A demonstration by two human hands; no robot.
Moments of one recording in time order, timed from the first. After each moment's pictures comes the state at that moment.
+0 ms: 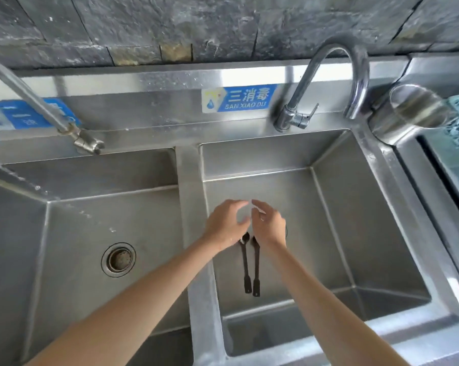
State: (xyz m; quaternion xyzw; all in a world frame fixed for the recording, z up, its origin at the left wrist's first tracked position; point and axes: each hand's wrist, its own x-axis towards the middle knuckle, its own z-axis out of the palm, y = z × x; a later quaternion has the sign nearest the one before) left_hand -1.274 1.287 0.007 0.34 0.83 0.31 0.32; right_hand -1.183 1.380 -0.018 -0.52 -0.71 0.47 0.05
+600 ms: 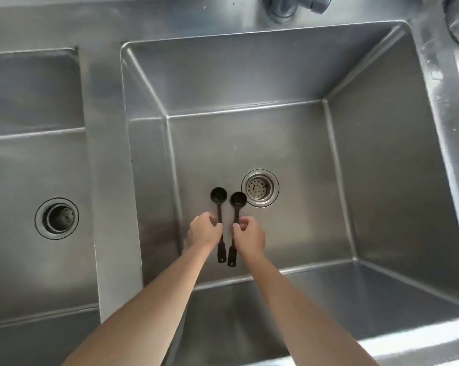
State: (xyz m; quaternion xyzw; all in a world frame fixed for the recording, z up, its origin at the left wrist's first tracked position) left_hand -1.172 1.309 -0.221 0.02 0.88 0.18 0.43; right_hand -1.083 1.384 -0.235 -0.60 -0.64 0.46 -0.16
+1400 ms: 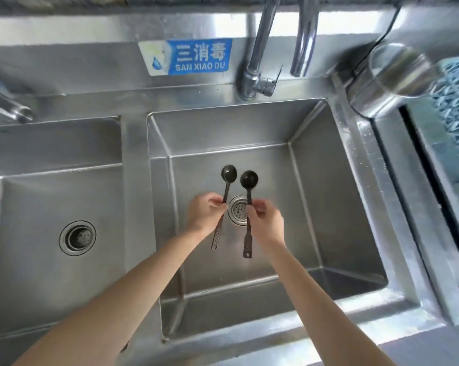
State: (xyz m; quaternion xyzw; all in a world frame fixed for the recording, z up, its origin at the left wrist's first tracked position) left_hand -1.206 1.347 -0.054 0.13 0.83 0.41 0.36; right_hand -1.080 1.449 -0.058 -0.53 -0.68 0.50 0.07
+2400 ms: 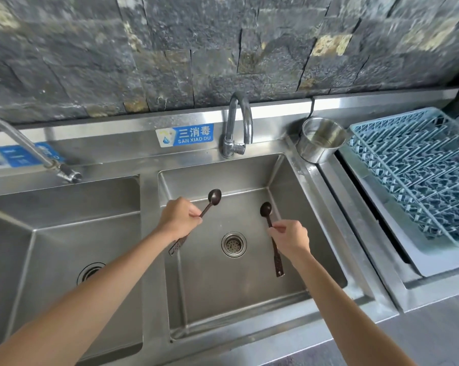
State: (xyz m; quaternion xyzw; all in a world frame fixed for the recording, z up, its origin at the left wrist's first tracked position) left_hand -1.236 1.309 0.113 0.29 0.88 0.26 0.28; right_hand -1.010 1.489 0.079 -0.56 -0.74 0.37 0.03
